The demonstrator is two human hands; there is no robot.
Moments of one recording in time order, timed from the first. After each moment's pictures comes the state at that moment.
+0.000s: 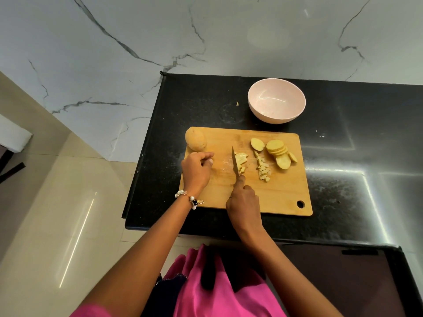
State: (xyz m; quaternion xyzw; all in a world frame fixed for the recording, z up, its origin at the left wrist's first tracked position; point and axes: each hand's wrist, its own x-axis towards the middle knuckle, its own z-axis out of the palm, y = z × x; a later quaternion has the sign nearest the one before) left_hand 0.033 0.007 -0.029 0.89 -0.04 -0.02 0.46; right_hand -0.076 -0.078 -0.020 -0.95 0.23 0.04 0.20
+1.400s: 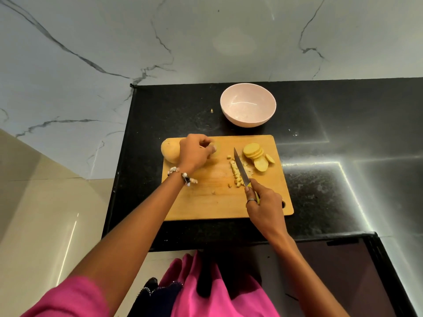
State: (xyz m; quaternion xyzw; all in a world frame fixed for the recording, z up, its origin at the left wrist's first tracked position) left_hand 0.088 -0.051 -0.003 0.88 -0.16 -0.10 0.43; right_hand -0.107 -0.147 0.001 -0.87 0.27 -0.11 0.41
